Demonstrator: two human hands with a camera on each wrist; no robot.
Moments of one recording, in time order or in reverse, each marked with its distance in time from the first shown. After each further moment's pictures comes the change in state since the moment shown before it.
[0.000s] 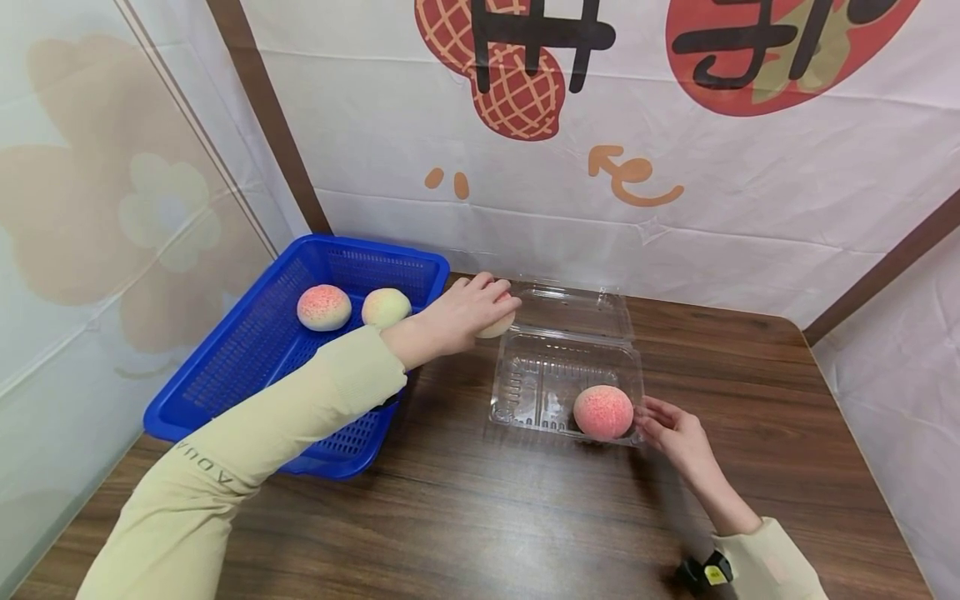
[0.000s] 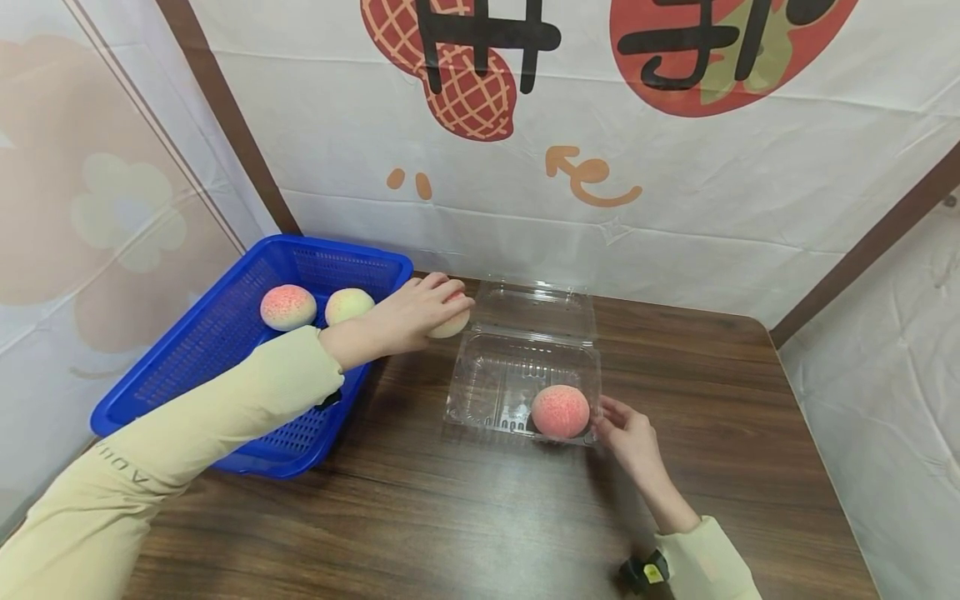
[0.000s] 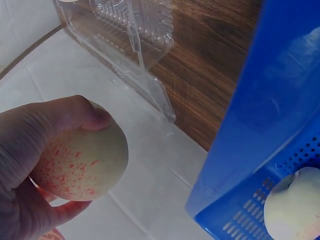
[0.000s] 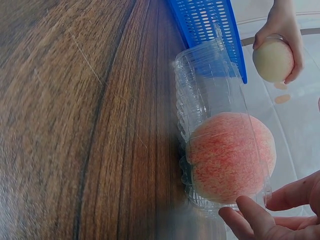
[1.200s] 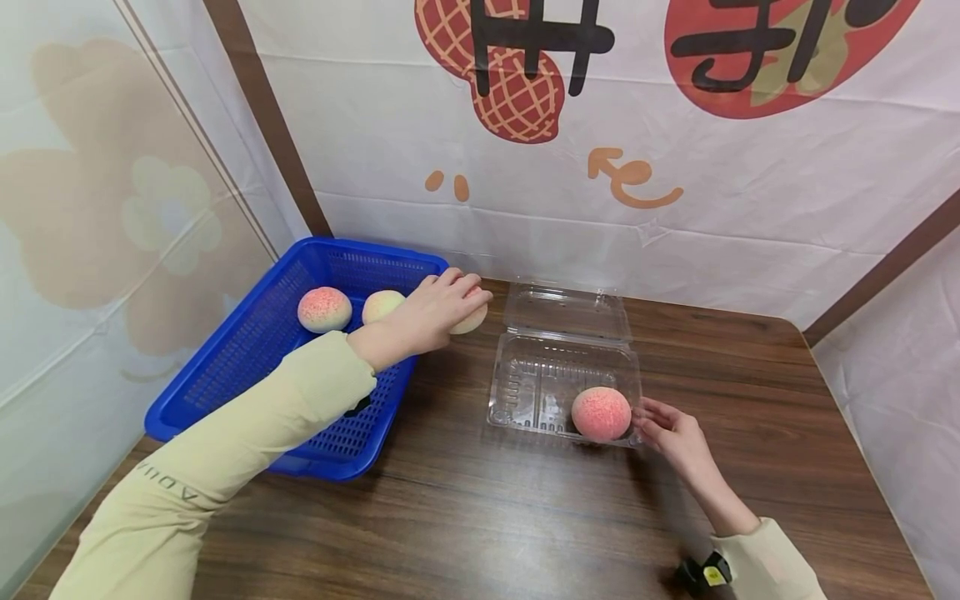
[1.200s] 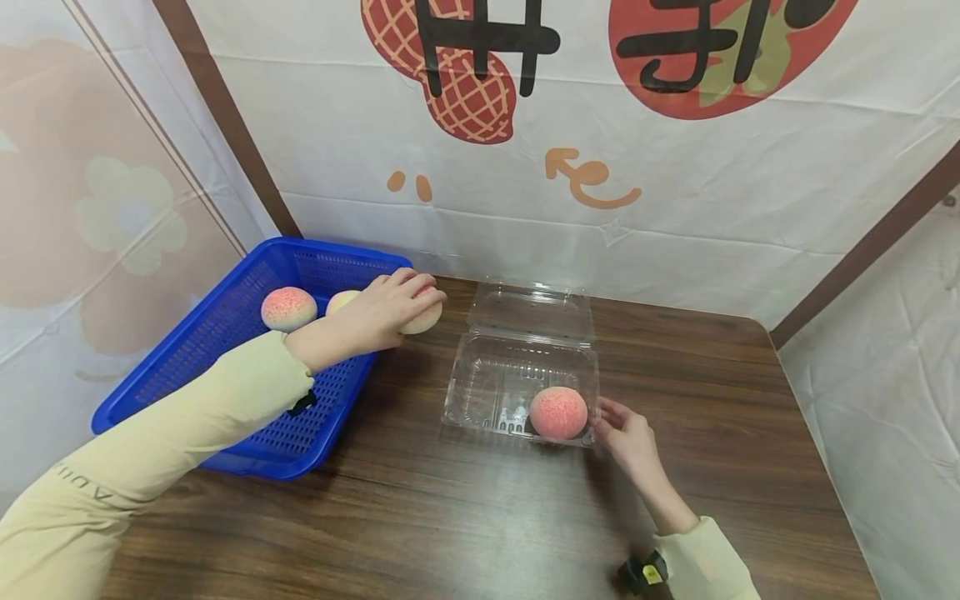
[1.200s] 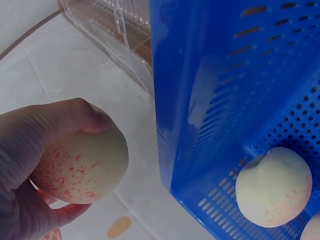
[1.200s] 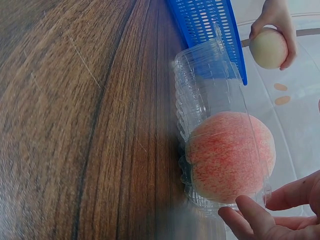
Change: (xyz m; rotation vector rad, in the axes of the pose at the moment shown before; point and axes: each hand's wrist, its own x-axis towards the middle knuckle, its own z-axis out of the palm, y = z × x) left_hand -0.026 -0.017 -0.004 0.006 0.038 -0.072; right_hand 0.001 -0.001 0.001 -0.020 0.002 0.019
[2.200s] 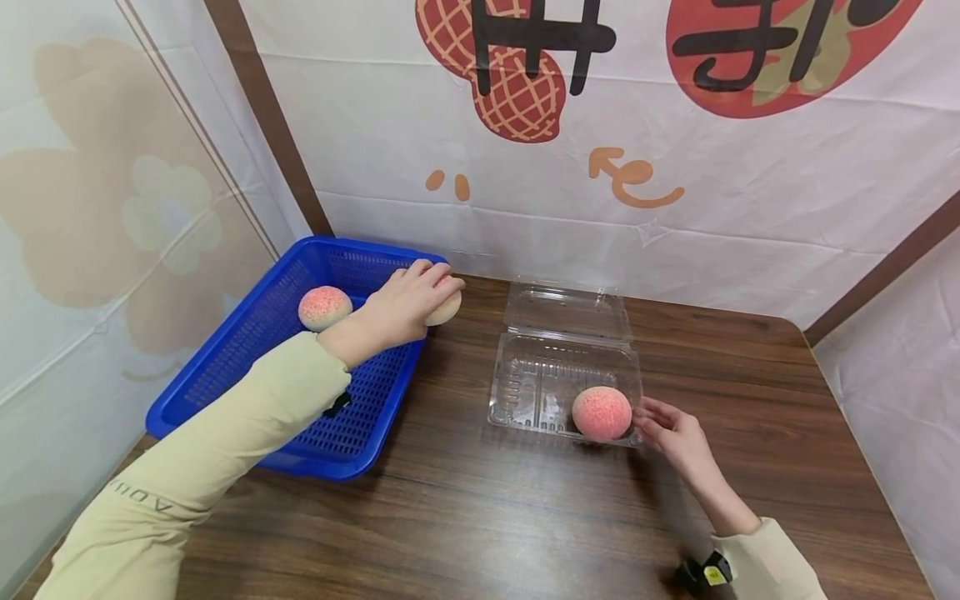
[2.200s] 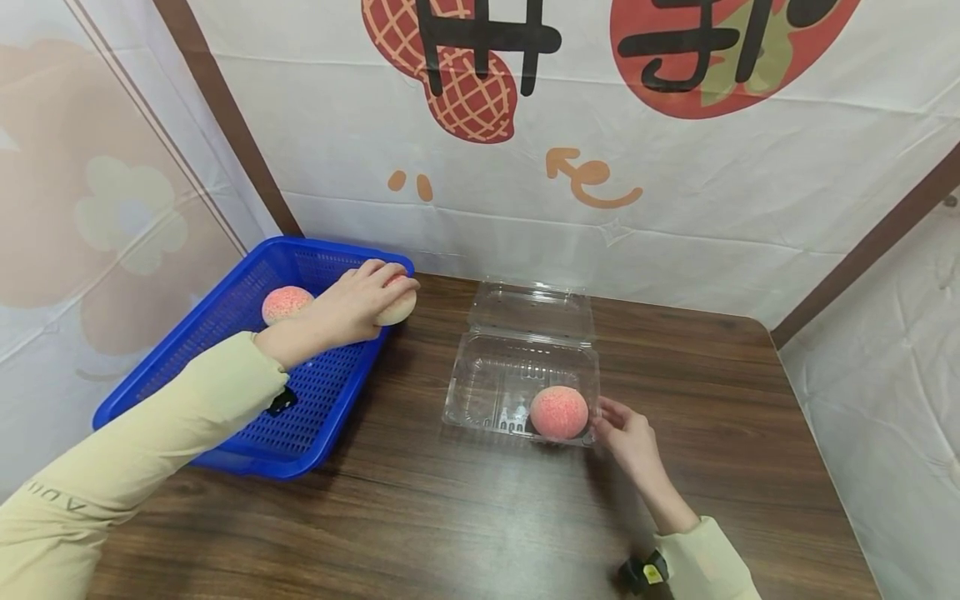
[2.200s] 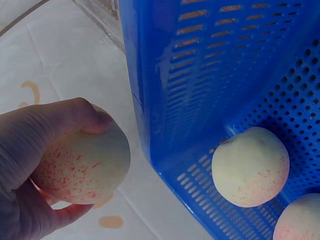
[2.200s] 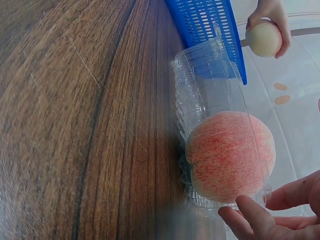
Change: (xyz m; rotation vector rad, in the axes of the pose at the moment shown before) left_hand -0.020 -0.024 -0.005 -0.100 -0.008 -0.106; right_hand 0.000 0.000 0.000 0.022 -0.006 -0.004
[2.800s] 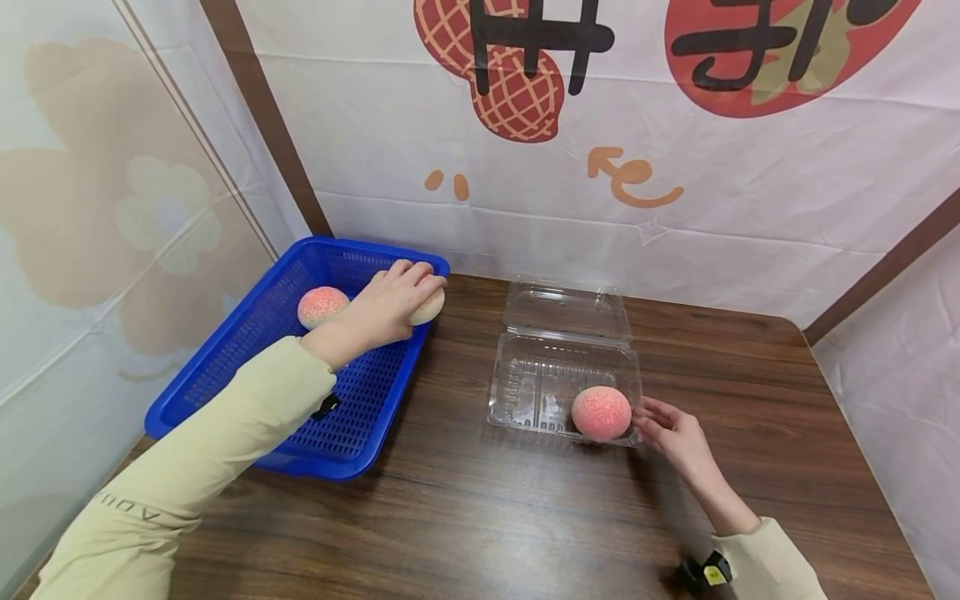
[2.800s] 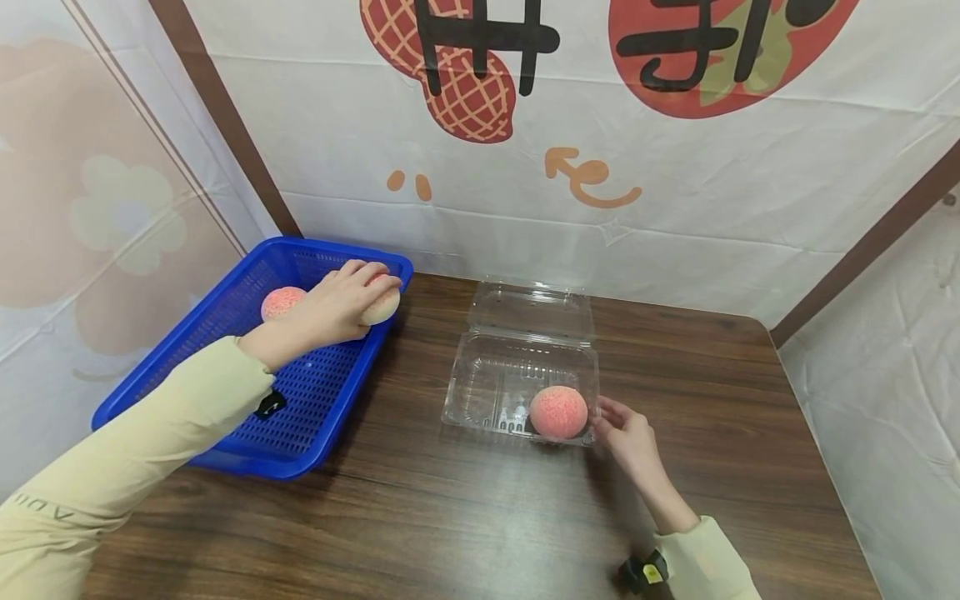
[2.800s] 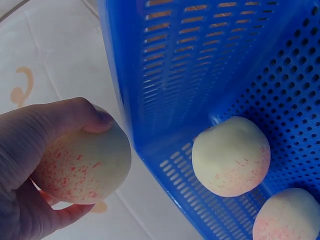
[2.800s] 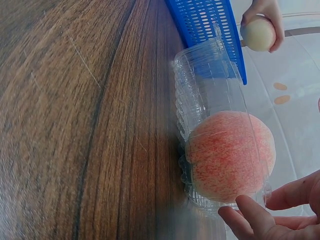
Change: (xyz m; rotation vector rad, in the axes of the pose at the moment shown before) left_hand -0.010 -0.015 0.003 -0.015 -0.008 -0.049; right_hand 0.000 0.000 -0.001 -0.002 0.001 0.005
